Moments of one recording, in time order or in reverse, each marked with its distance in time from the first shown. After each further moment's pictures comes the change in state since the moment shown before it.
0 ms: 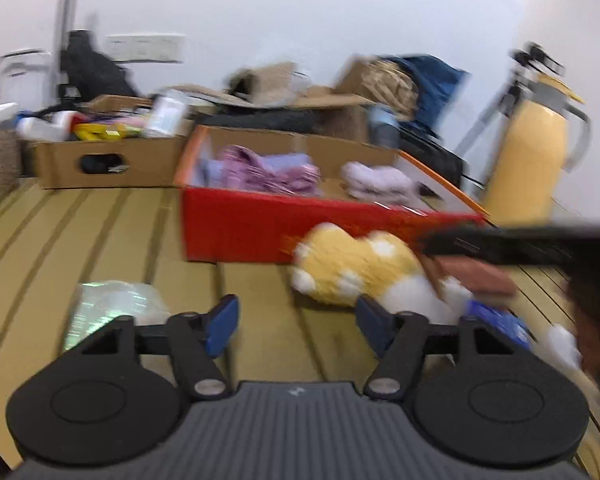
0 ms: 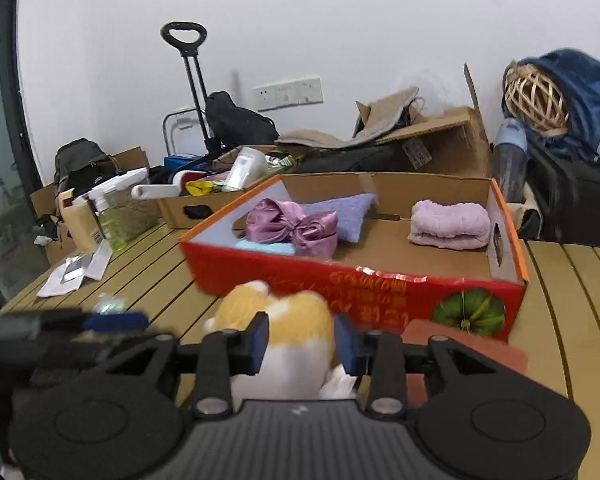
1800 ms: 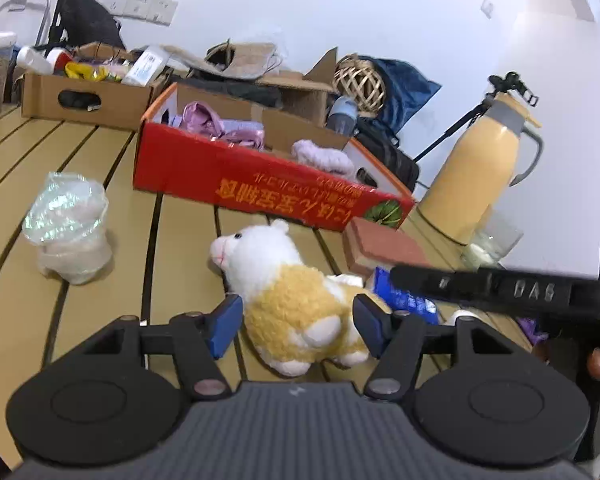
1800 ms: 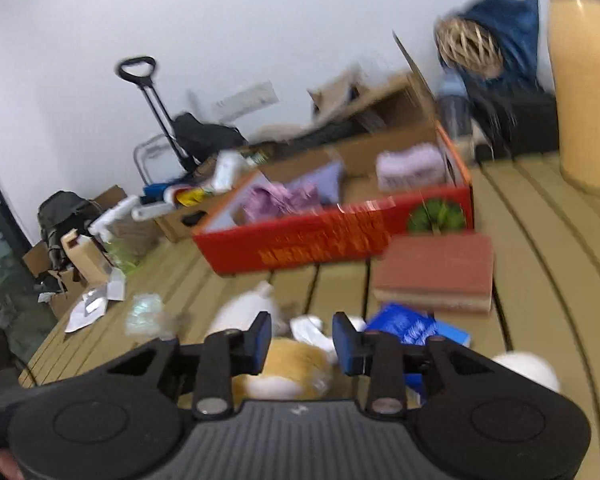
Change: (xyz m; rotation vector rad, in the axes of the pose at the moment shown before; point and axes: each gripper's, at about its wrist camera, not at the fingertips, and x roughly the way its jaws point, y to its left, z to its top) left arm -0.030 -0.019 -0.031 -0.194 0.039 -0.118; right arm -0.067 0.019 -0.052 0.268 0.016 -0.037
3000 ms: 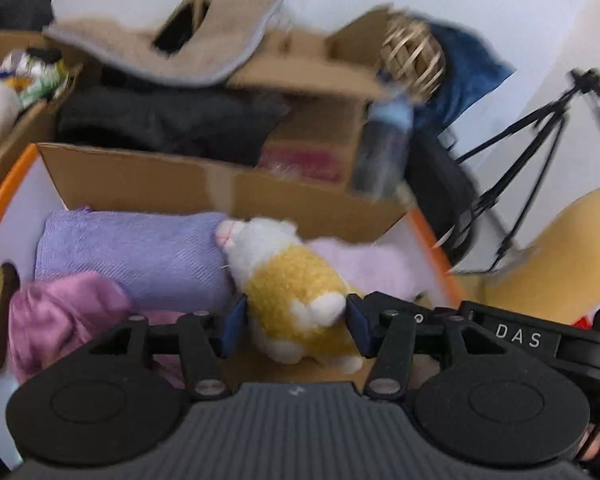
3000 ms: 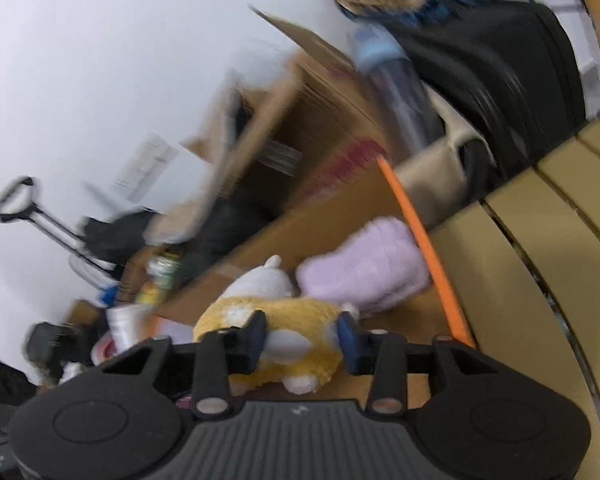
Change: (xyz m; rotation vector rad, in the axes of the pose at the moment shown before) left arm 0.260 -0.001 0.210 -0.048 0.234 0.040; right arm 0.185 -0.126 0.179 0.421 0.053 -0.020
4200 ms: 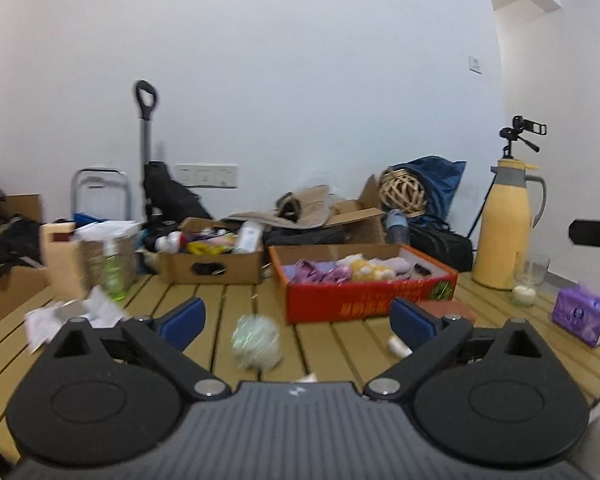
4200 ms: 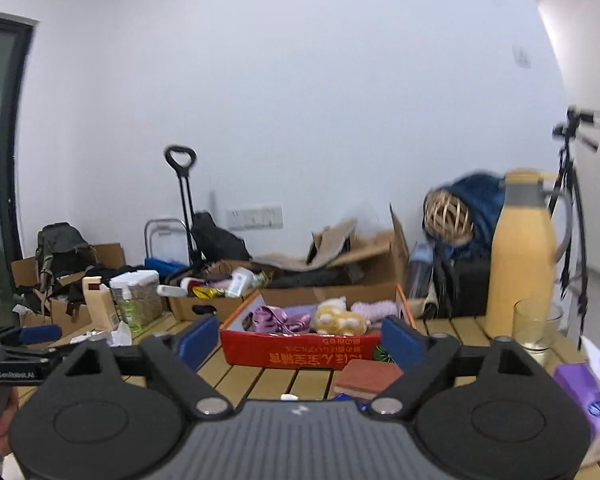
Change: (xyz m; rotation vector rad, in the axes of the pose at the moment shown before) left arm -0.396 0.008 -0.356 0.274 -0.648 0.282; right arm -0.365 0.079 -0.300 -0.688 -0.518 -0.018
